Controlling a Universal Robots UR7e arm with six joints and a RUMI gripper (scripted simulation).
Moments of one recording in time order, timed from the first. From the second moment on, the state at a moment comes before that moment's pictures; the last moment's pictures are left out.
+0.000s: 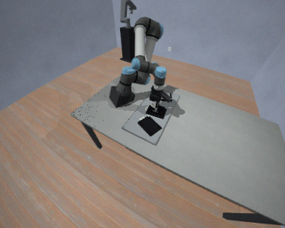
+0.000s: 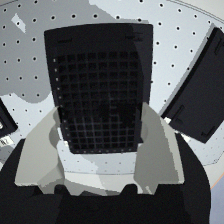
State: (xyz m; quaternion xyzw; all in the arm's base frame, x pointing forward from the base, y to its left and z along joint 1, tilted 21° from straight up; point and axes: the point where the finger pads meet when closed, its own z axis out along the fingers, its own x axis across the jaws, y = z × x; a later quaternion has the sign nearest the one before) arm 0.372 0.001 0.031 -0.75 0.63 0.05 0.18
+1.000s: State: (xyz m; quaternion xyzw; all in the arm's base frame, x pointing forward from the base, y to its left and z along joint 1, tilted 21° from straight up) arm 0.374 0.004 0.023 -0.75 0.63 0.05 0.18
